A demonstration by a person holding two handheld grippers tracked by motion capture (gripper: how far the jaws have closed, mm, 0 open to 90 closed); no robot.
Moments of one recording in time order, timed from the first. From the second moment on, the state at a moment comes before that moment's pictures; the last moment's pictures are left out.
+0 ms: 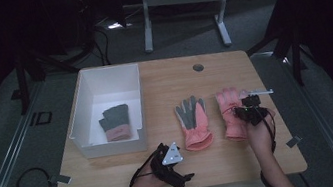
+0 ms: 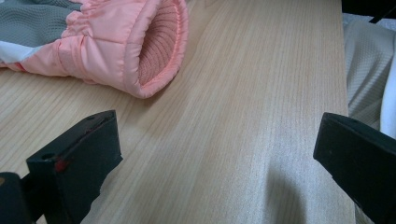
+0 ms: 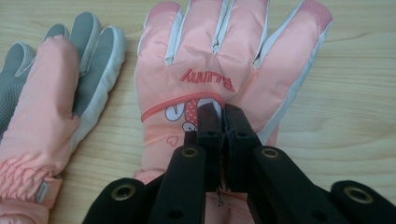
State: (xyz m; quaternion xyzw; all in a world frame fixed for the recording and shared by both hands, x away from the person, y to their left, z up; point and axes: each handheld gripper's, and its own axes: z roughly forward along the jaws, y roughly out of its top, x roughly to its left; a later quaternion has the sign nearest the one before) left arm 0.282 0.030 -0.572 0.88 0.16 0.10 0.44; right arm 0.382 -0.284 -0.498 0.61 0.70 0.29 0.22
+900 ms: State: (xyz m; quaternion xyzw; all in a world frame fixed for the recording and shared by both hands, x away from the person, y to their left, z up) left arm 0.281 0.031 -0.571 0.88 0.16 0.10 0.44; right arm 0.401 -0.293 -0.499 0.49 0.80 0.28 0.20
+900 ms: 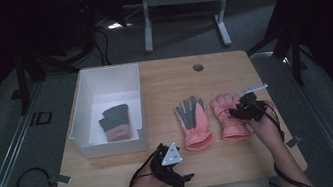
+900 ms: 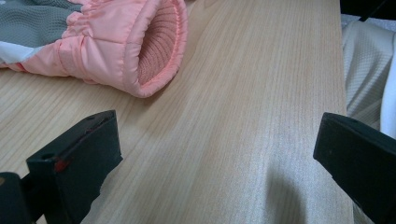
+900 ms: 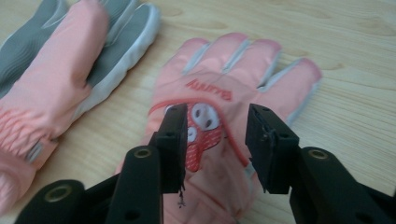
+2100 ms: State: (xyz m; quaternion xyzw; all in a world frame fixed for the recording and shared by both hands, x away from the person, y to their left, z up) left arm 0.281 0.031 -0.572 0.88 0.16 0.10 0.44; right arm 0.386 -0.284 -0.432 0.50 0.77 0.32 0.23
